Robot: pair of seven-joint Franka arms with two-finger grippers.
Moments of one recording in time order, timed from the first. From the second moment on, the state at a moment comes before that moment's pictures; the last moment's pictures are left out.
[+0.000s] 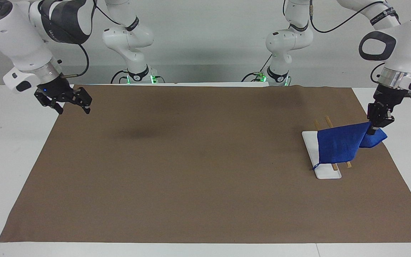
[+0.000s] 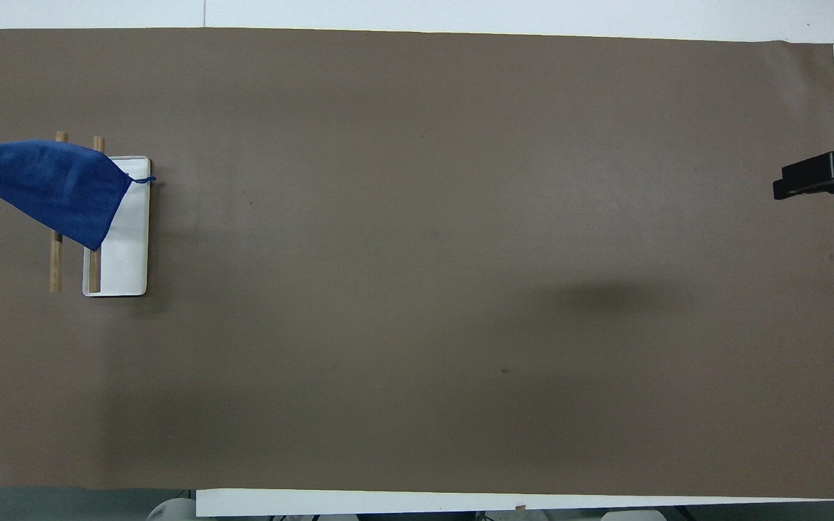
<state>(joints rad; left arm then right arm) 0.13 -0.10 0.00 -2.02 -0.18 2.34 -0.94 0.13 0.01 -0.26 -1.68 0.03 1.68 -0.11</state>
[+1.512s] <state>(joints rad) 0.18 -0.09 0.00 -2.05 -0.13 2.26 -0.93 0.12 0.00 -0.26 -1.68 0.03 1.68 -0.13</state>
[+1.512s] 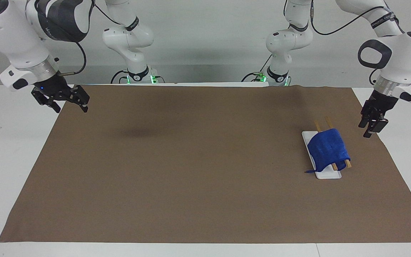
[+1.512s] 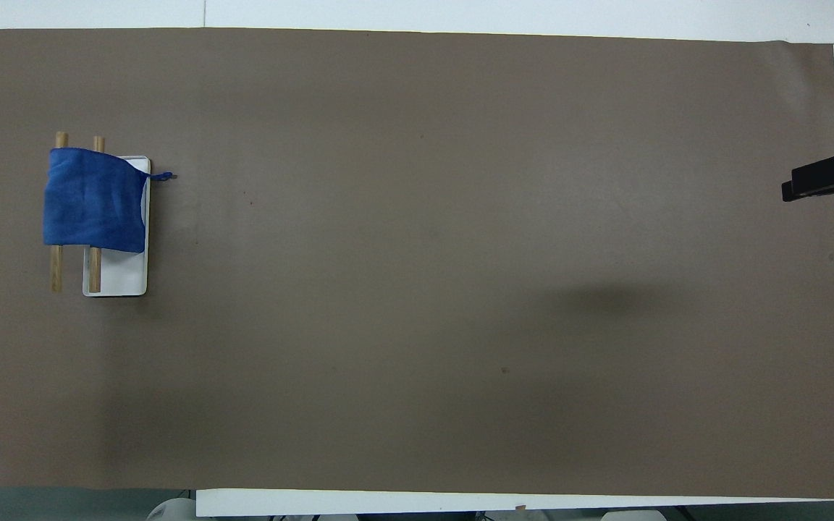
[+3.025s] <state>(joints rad) -0.08 -0.03 -0.03 -1.55 -0.02 1.36 -0.16 0.12 0.00 -0.26 -1.68 0.03 1.68 -0.13</state>
